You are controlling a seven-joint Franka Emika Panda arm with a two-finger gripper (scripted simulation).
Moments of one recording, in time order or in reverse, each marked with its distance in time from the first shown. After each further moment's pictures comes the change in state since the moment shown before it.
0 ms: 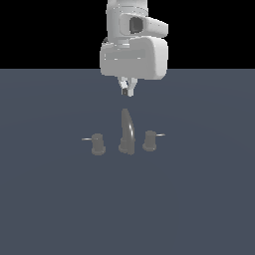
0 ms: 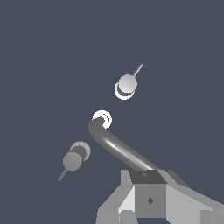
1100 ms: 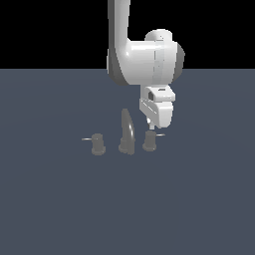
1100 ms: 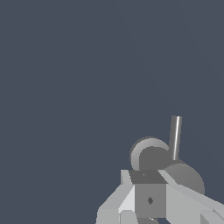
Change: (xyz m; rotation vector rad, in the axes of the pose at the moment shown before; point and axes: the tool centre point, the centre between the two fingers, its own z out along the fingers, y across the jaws) arm 0.126 -0.007 0.145 0.000 0.000 0.525
